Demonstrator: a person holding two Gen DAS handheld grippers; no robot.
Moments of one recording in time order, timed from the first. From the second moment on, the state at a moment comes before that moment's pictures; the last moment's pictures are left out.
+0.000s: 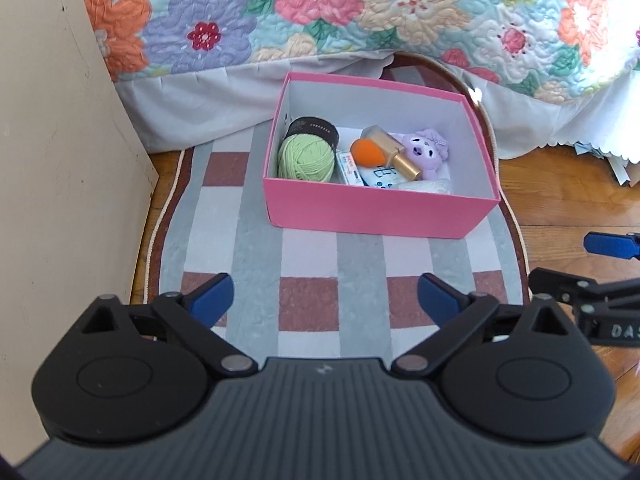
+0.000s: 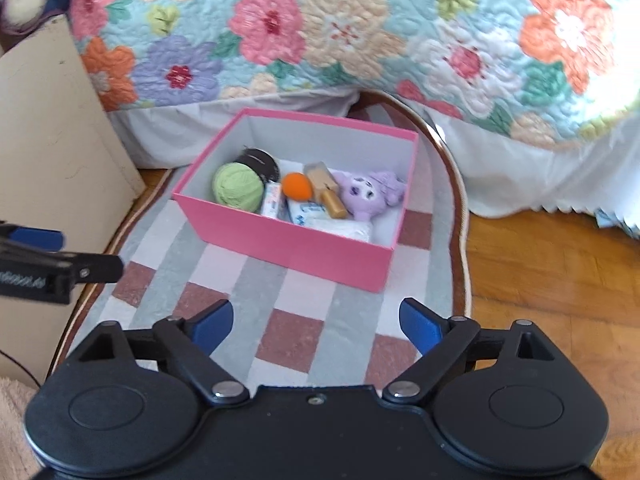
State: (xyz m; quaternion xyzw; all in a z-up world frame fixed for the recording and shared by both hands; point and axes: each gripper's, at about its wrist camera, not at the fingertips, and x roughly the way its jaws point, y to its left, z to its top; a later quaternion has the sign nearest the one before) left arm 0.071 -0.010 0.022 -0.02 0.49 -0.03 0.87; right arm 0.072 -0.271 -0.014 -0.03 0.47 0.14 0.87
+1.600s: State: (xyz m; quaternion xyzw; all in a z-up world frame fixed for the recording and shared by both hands) left arm 0.044 0.001 0.016 -0.02 0.56 0.05 0.83; right arm 0.039 -0.267 -0.003 -0.02 0.50 0.11 0.86
